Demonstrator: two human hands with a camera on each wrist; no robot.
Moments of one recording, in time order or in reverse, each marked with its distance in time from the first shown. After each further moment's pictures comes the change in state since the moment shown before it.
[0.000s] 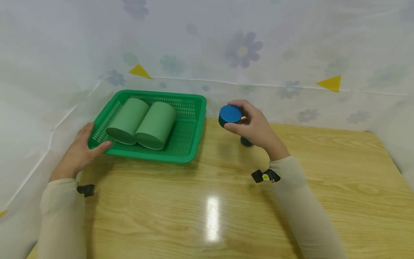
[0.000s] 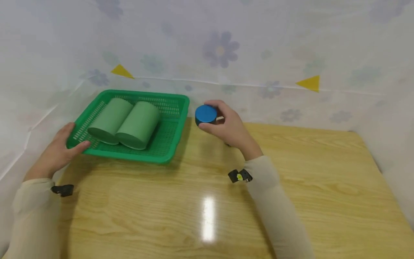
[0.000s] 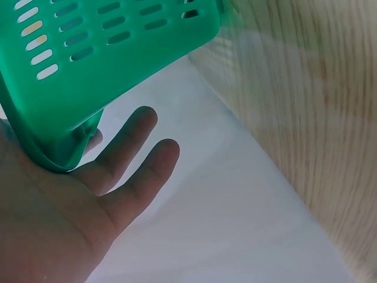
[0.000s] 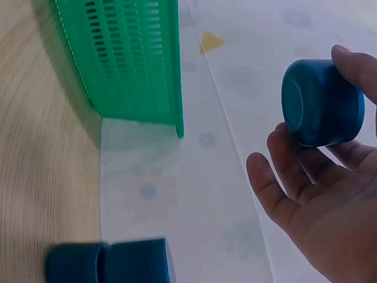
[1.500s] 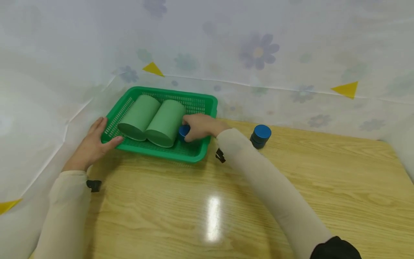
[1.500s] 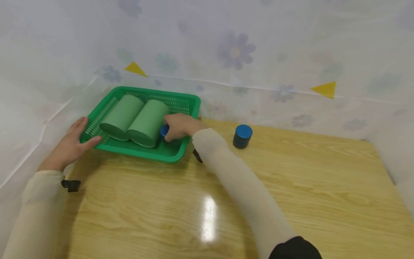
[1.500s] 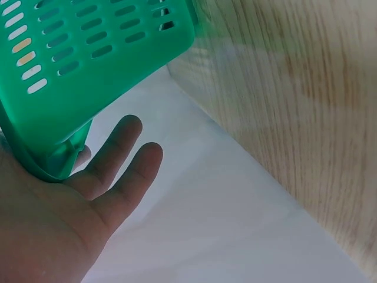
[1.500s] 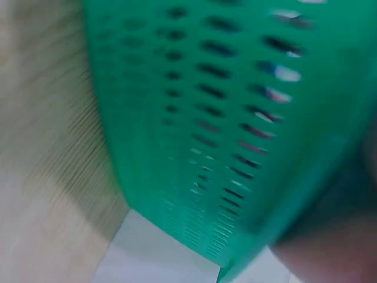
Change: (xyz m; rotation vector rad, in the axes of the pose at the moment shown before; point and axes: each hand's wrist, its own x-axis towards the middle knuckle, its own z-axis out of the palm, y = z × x) left_hand 0.000 0.017 0.016 -0.017 -0.019 -0.022; right_hand 0.113 -0.001 0.113 -0.704 -0.646 0.127
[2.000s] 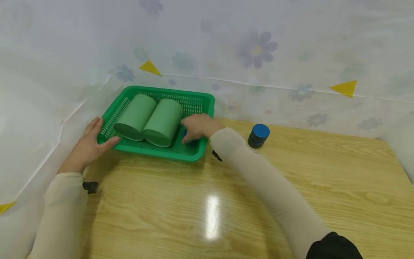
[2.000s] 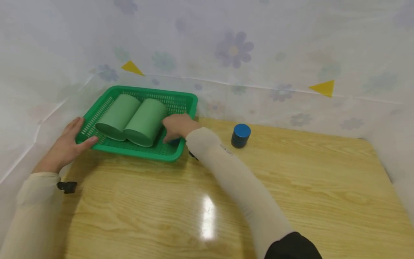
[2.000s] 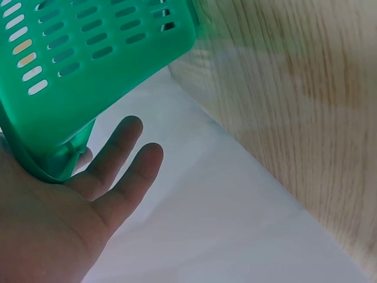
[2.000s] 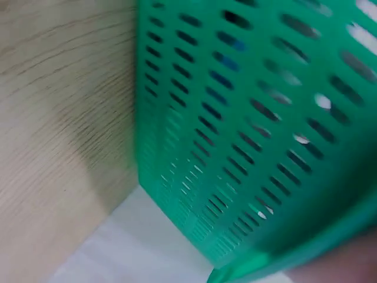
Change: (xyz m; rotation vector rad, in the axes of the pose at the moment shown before) left_hand 0.000 0.001 0.000 0.015 -0.003 -0.007; right_hand 0.010 -0.001 0.001 -0.219 -0.047 0.020
